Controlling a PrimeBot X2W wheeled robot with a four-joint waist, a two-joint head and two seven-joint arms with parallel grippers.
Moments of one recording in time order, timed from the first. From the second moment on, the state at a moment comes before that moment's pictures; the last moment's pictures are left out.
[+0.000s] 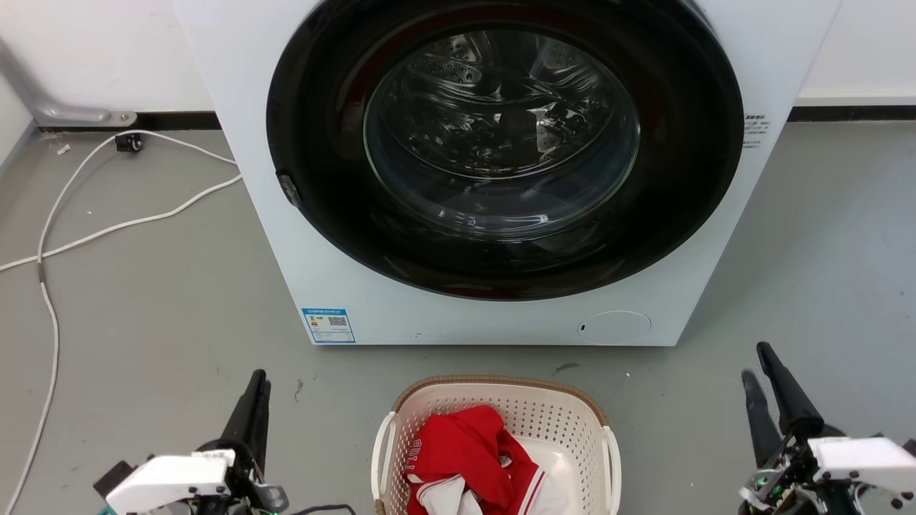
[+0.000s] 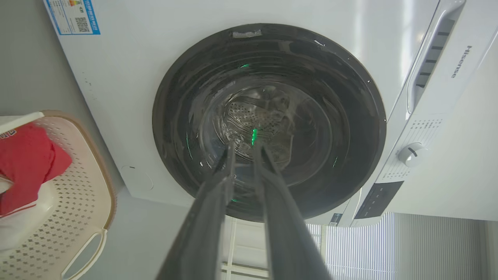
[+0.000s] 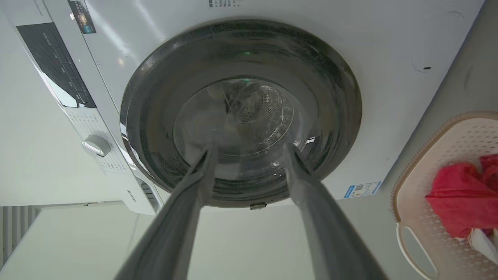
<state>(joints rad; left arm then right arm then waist) -0.07 0.05 0.10 0.28 -1.62 -0.13 0.11 -0.07 -0.05 -0.11 0.28 1.62 0.13 0.11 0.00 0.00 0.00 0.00</state>
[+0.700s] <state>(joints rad) -0.03 0.05 0.12 0.25 -1.50 -0.13 0.01 -0.02 -0.05 -0.13 0.22 1.40 0.13 0.01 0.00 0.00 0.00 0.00</state>
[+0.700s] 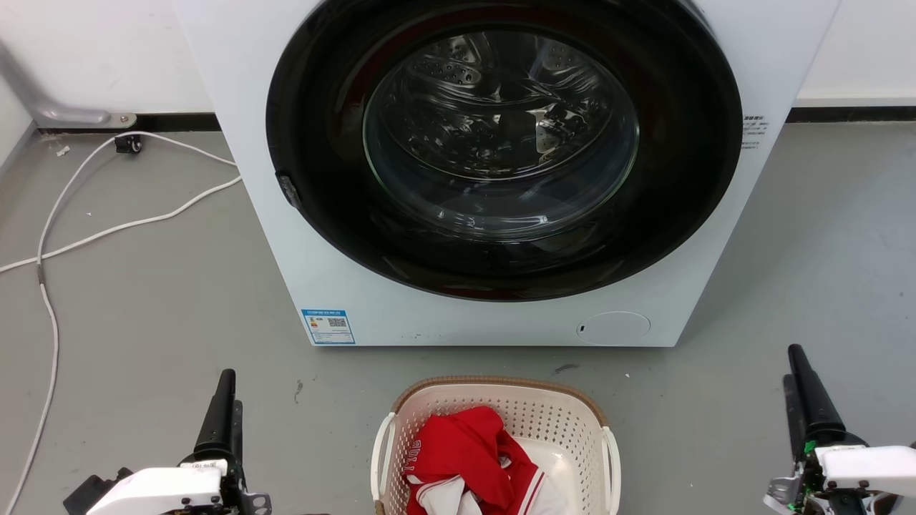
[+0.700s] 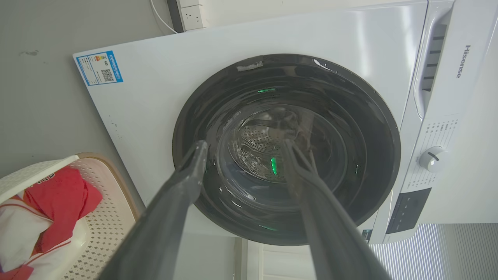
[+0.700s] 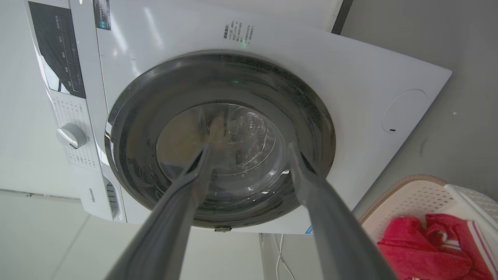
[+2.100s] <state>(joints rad) 0.04 0.06 -0.09 -0.09 -0.53 0.00 -0.13 0.04 -0.05 -0.07 -0.05 0.43 0.13 -0.13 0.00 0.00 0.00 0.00</state>
